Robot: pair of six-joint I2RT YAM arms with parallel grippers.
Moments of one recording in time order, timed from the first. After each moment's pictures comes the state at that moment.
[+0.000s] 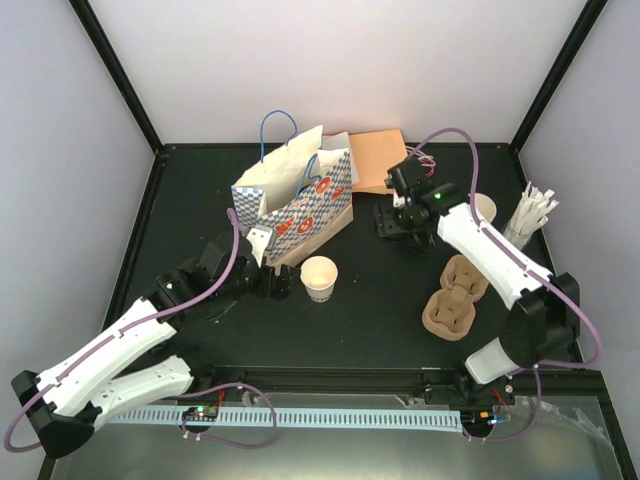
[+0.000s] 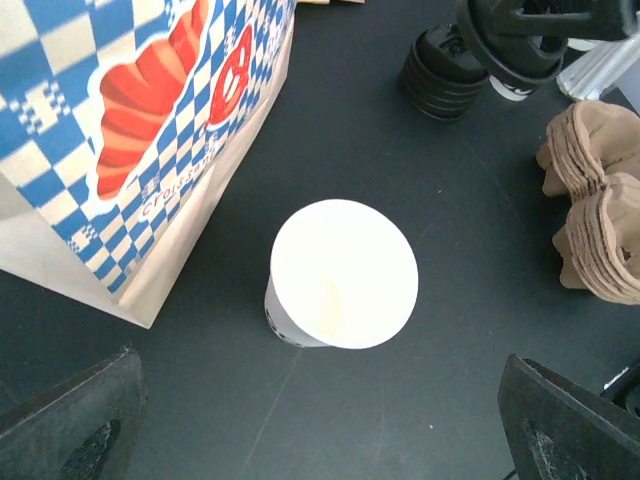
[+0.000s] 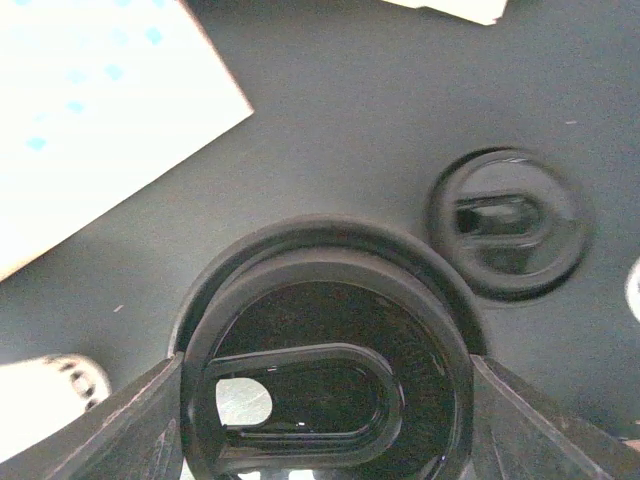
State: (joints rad) left arm -0.79 0.85 0.89 -0.70 -0.05 -0.45; right arm 0.47 1.56 1.39 -0.91 0.10 0.29
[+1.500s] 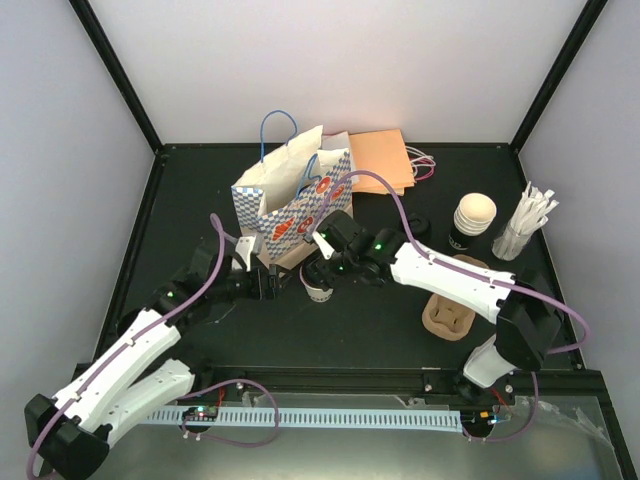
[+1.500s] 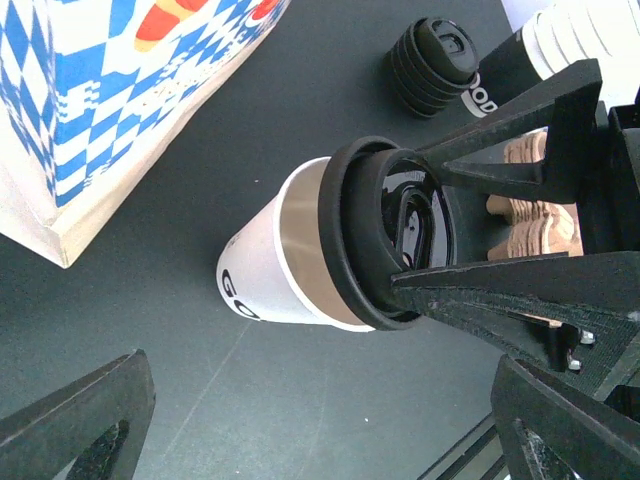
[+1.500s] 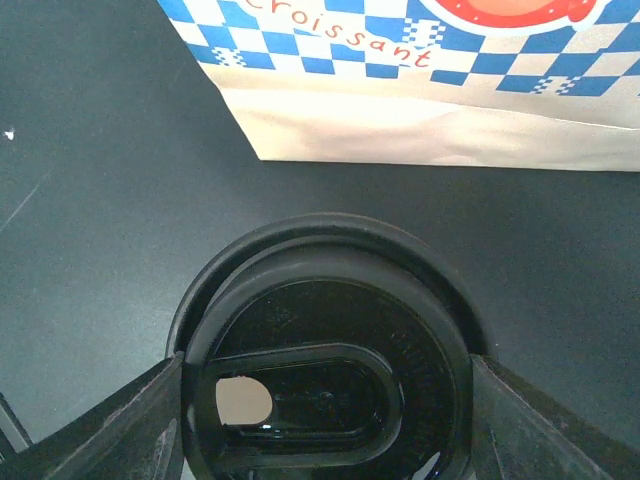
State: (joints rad) left arm -0.54 0.77 0.65 -0.53 0.30 -0.60; right arm 0.94 1.56 1.22 -0.61 -0.02 0.15
